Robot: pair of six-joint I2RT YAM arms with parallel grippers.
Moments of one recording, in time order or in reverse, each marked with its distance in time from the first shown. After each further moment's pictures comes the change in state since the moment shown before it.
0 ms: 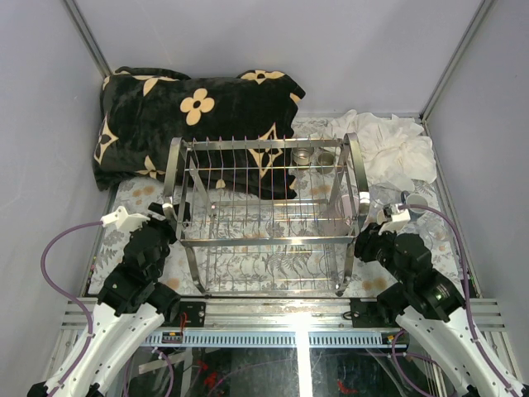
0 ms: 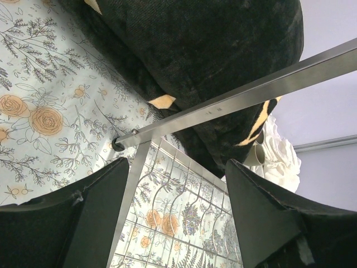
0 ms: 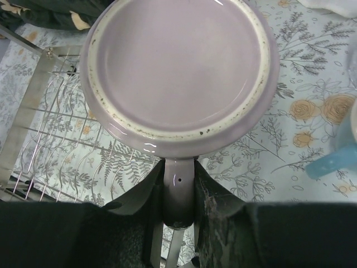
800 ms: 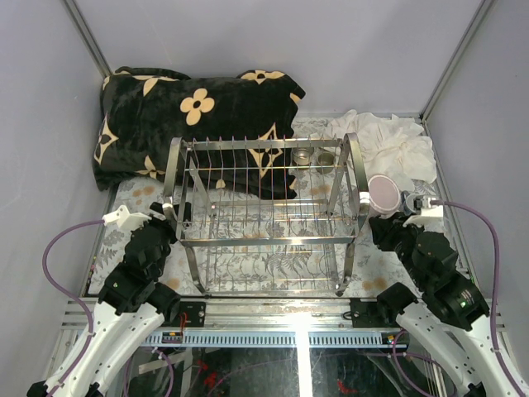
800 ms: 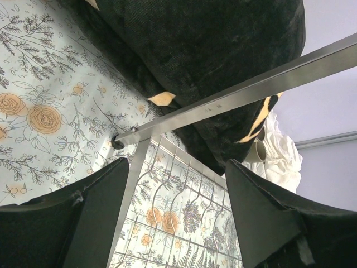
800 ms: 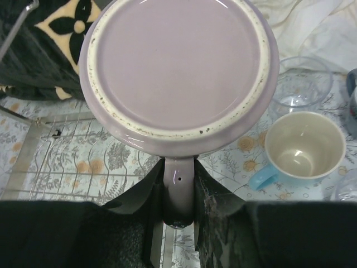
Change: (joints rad) left arm 0.000 0.011 0.000 0.003 0.013 0.003; right arm 0.000 0.031 0.219 -0.104 0.245 -0.011
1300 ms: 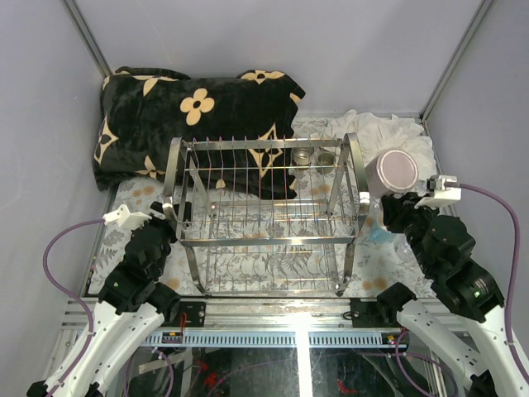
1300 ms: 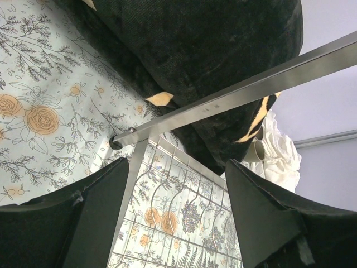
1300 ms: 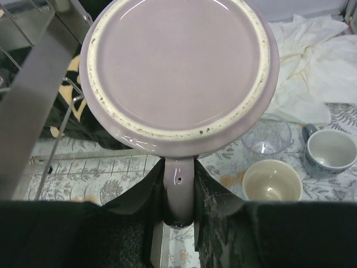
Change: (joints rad) left arm 0.000 0.005 0.000 0.011 0.004 0.003; right arm 0.000 0.174 0.224 0.031 0.116 -0.105
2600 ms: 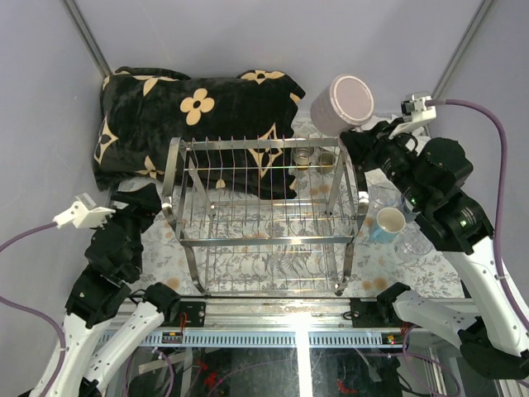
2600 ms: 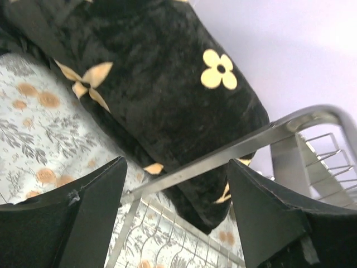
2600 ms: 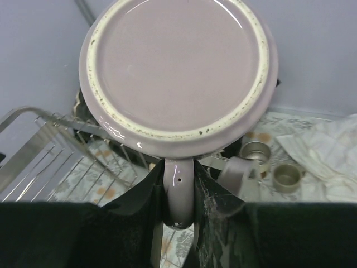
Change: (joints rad) left arm 0.000 0.047 0.315 -0.095 -0.206 0.137; right arm -0.001 0.513 0.516 0.214 -0.324 -0.077
